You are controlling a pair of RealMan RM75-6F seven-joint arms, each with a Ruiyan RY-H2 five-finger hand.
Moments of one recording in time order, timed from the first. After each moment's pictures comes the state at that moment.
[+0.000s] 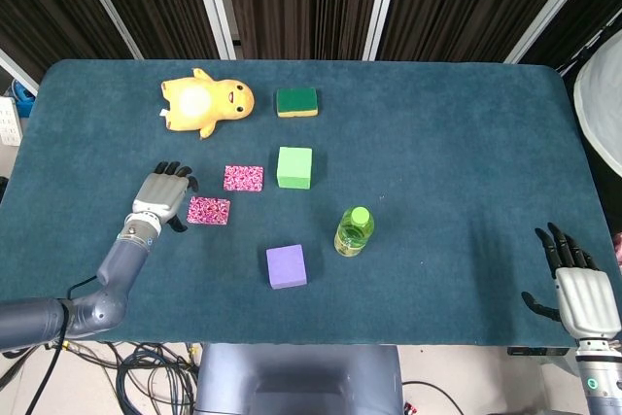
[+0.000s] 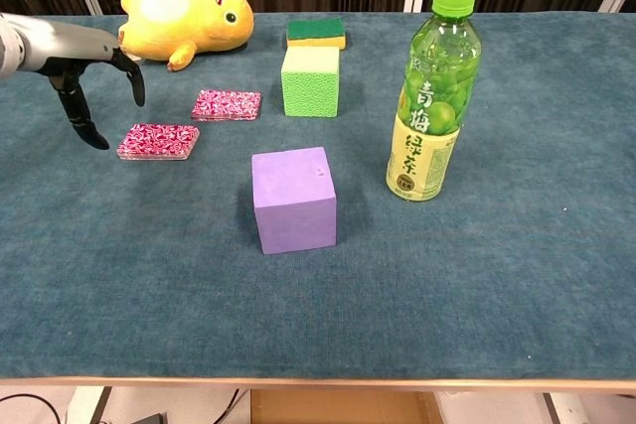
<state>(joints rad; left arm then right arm) -1.04 -1.31 -0.02 -1.60 0.40 0.89 0.63 0.09 -1.12 0.07 -1.64 -1.42 1.43 -0.12</state>
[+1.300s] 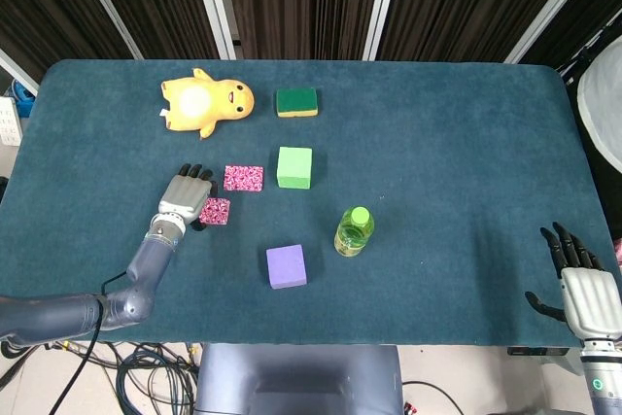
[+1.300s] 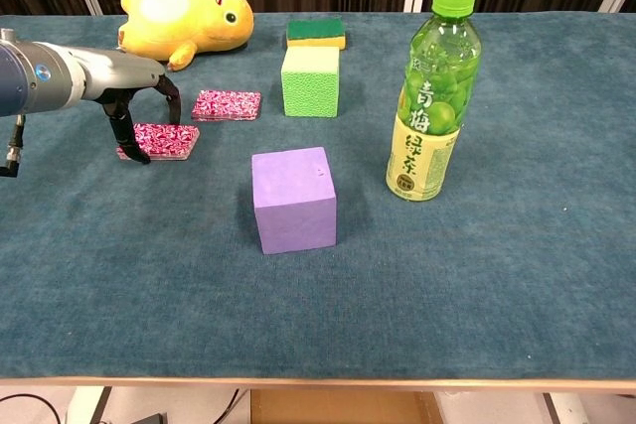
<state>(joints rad) -1.06 -1.47 -0.04 -1.45 0.40 0.87 0.70 0.08 -1.11 0.07 -1.63 -1.42 1.43 -0.09</state>
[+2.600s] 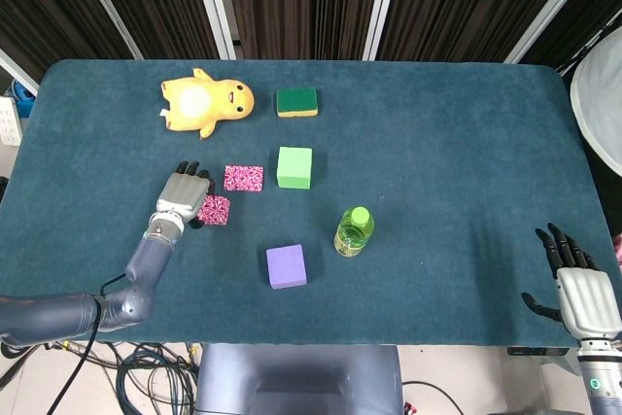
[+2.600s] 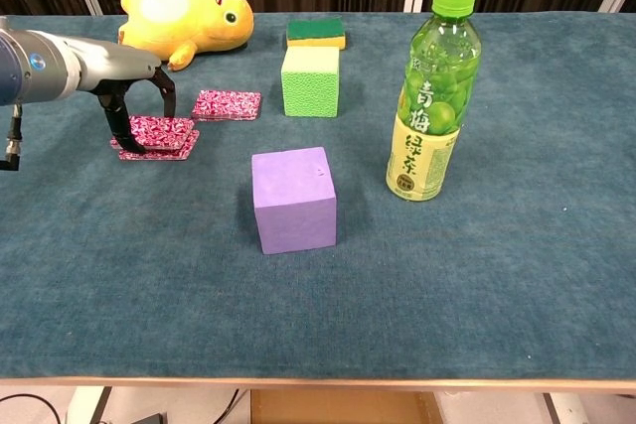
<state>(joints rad) -1.07 -1.44 -0.05 -1.50 0.37 0.91 0.74 0.09 -1.11 0.07 -1.64 -1.43 1.42 -0.08</state>
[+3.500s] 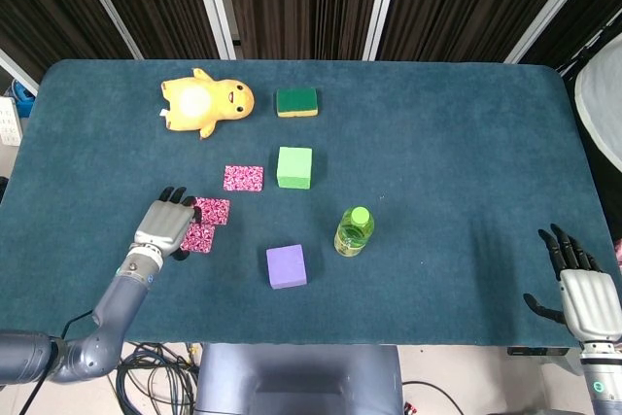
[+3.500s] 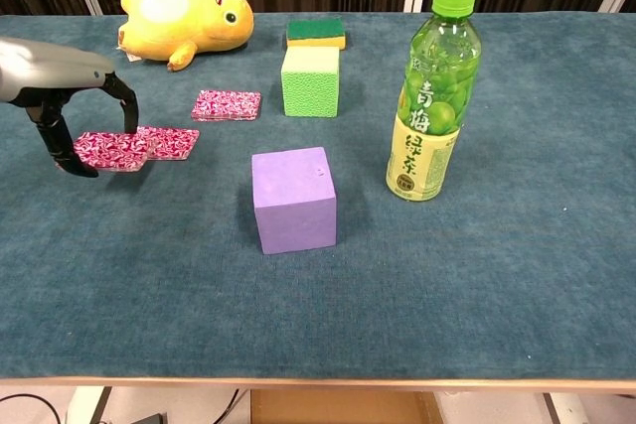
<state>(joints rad) -0.98 -1.26 0.01 -1.92 0.44 1.12 0.76 0.08 -1.10 0.06 -1.64 -1.44 1.43 -0.06</state>
